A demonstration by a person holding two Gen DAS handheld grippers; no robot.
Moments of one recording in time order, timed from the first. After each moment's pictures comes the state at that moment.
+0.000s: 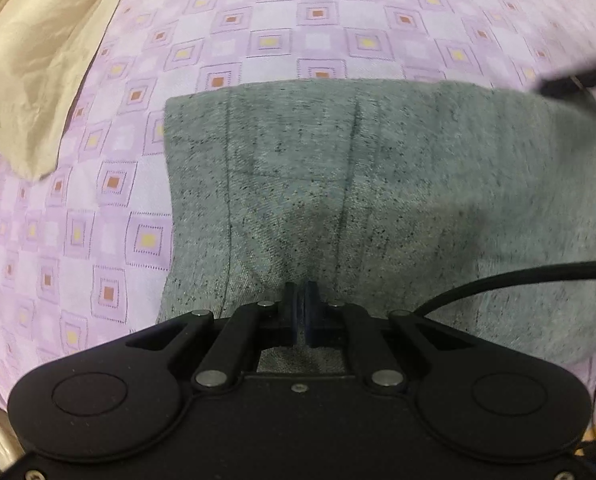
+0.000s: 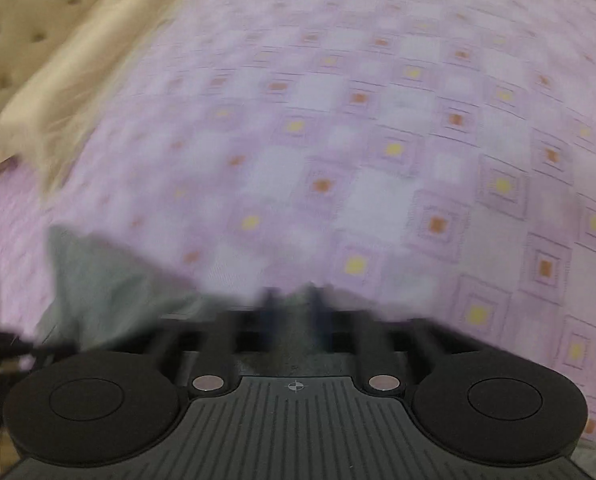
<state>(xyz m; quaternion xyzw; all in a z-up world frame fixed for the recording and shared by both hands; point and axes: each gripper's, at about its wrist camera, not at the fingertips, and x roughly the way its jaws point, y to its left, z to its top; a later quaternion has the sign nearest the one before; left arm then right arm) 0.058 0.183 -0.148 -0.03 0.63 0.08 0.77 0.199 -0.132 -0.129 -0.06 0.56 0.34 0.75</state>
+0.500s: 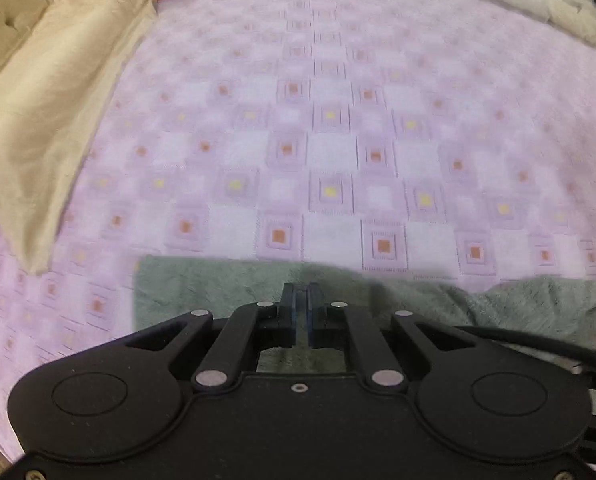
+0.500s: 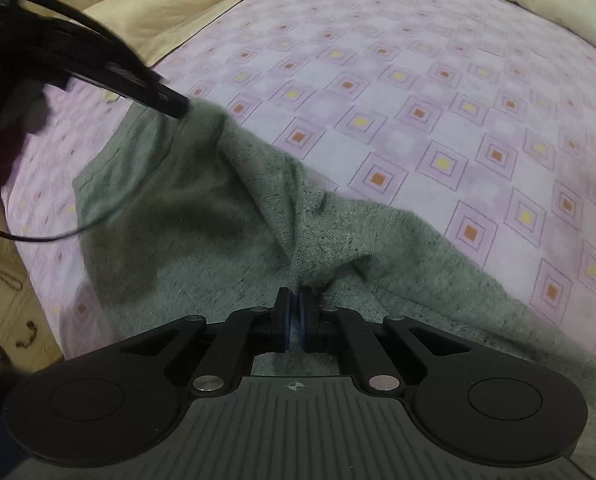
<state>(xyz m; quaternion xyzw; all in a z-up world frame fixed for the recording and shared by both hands) 0.122 0.152 -0.119 -0.03 0.56 0.10 0.82 0.089 -0.148 -0.118 -0.13 0.52 0.37 0.76</state>
